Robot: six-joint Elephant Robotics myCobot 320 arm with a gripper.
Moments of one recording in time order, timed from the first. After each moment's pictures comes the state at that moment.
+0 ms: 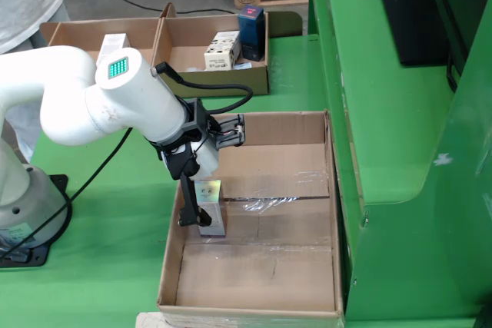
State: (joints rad) arm 0.10 -0.42 -1.04 0.22 1.59 0.09
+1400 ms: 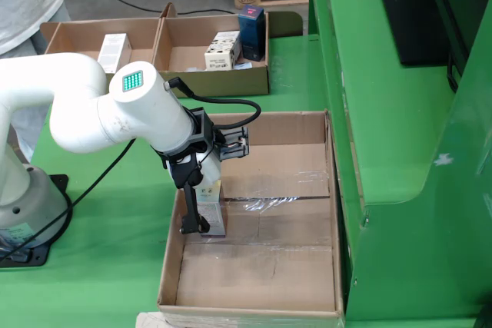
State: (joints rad) arm 0.09 -0.47 -1.06 0.24 1.62 0.10
